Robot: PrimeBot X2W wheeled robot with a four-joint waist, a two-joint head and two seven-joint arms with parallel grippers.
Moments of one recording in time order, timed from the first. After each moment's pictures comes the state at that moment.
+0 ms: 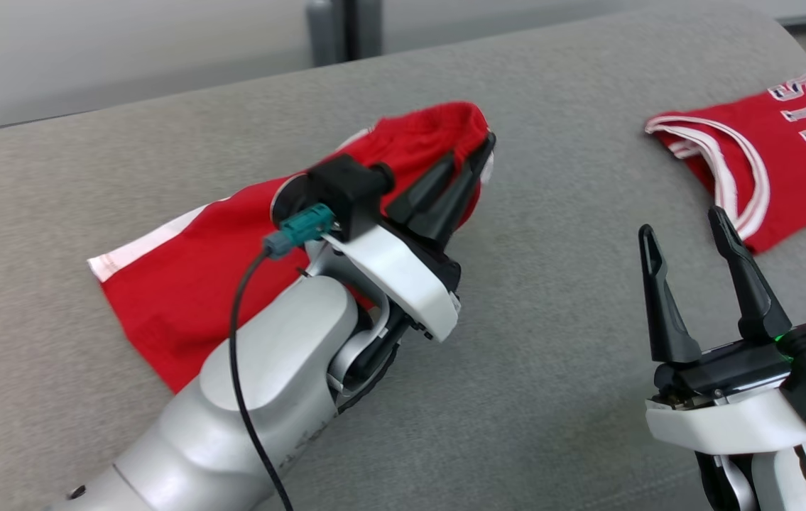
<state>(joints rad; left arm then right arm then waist) -0.80 0.11 -0.86 0.36 -0.81 0.00 -0.23 -0.14 -0.05 0.10 -0.11 0.09 0.13 -0.26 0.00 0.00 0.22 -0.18</state>
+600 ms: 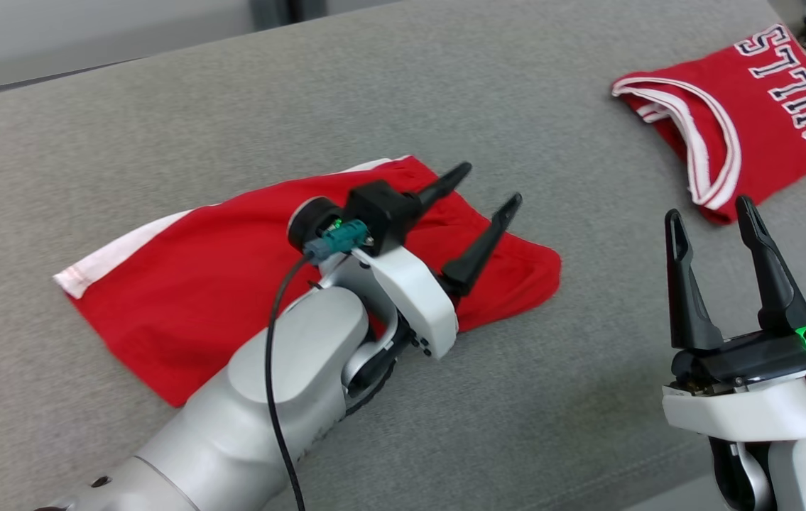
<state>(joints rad) -0.85 0.05 -0.99 0.61 -0.78 -0.09 -0.26 -0.15 -0.05 0.06 -0.11 0.14 0.13 -0.26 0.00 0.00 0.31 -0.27</state>
